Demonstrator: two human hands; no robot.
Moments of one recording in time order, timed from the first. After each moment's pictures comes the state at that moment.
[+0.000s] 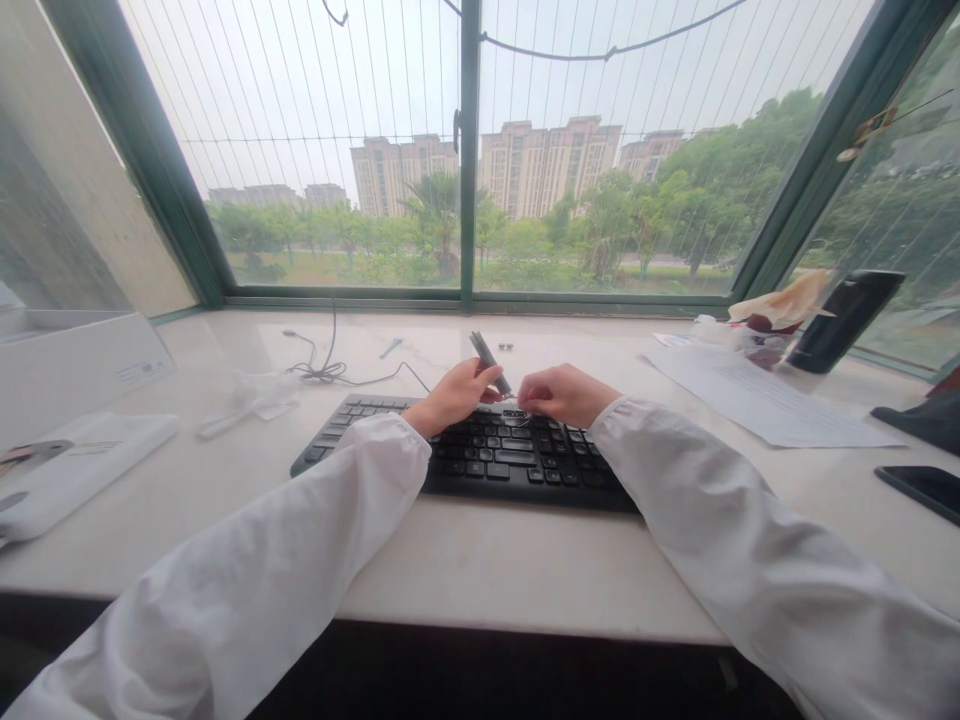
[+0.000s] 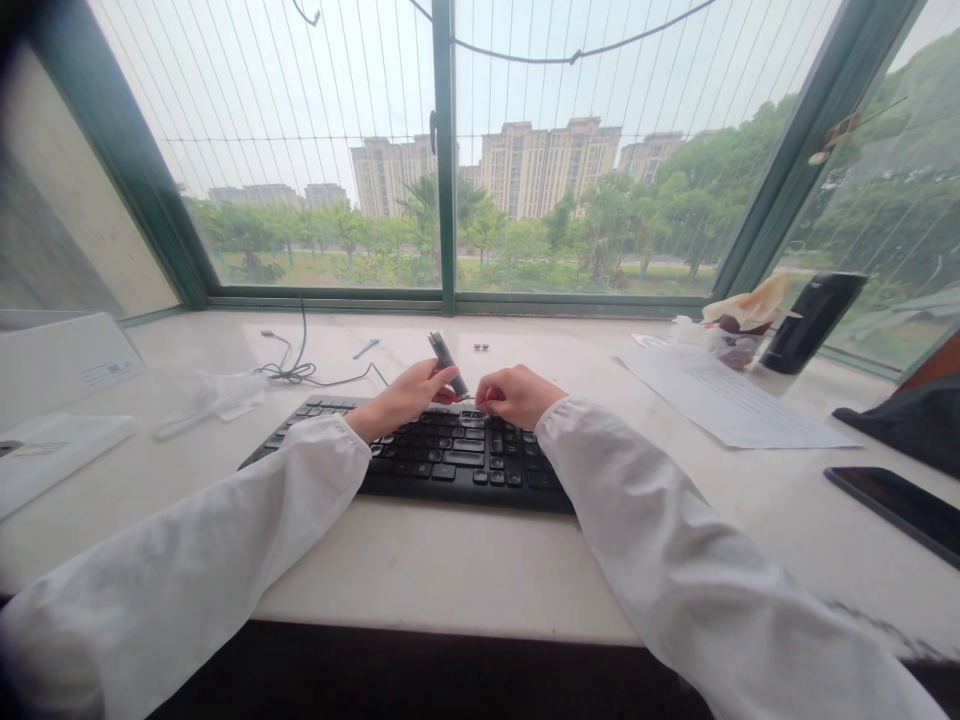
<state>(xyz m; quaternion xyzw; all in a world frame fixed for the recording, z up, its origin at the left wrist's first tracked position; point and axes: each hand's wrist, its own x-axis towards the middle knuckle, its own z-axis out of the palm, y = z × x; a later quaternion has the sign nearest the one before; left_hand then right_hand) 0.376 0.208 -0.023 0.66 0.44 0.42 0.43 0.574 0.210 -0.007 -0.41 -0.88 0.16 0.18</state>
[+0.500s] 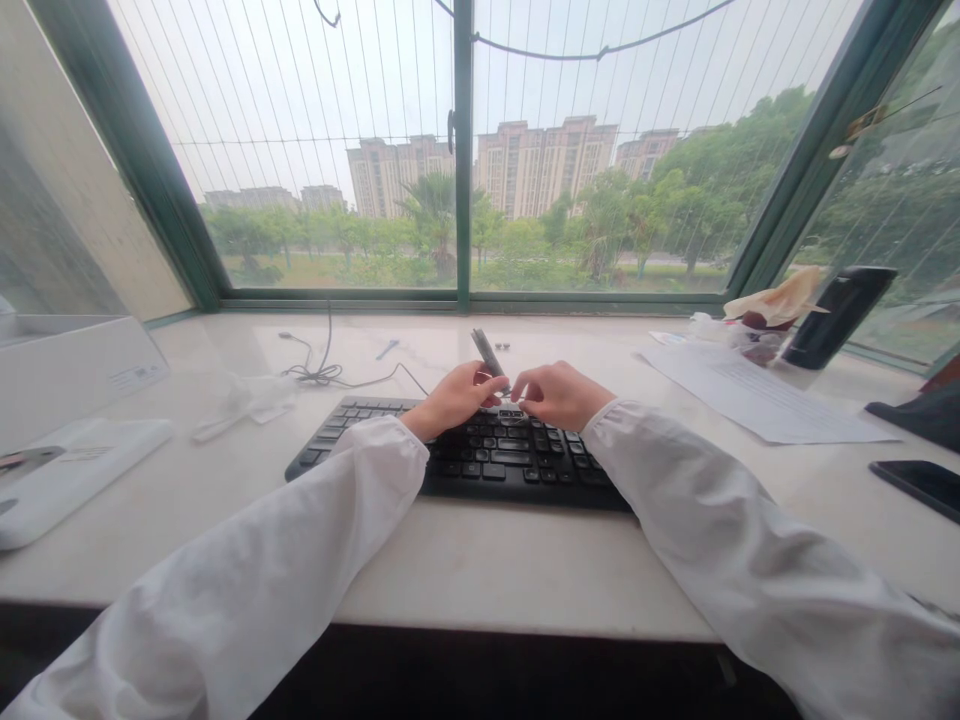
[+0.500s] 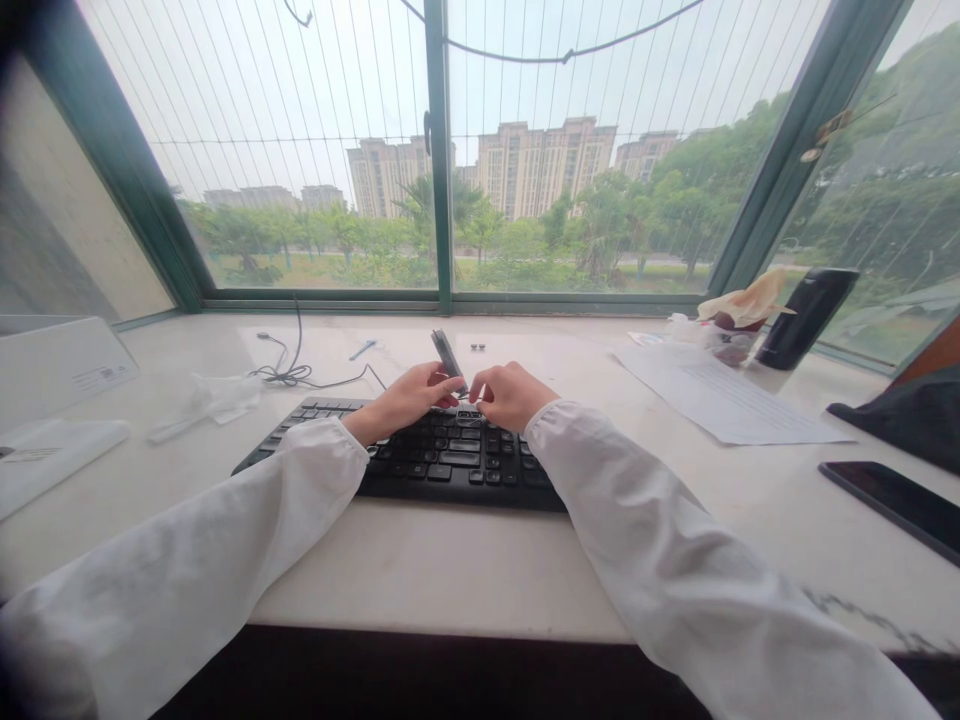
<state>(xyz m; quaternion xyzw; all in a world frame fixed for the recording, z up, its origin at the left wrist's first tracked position) 0.374 0.207 -0.025 0.71 0.43 0.38 0.40 0.566 0.197 -0.001 -0.46 -0.86 0.09 0.19</state>
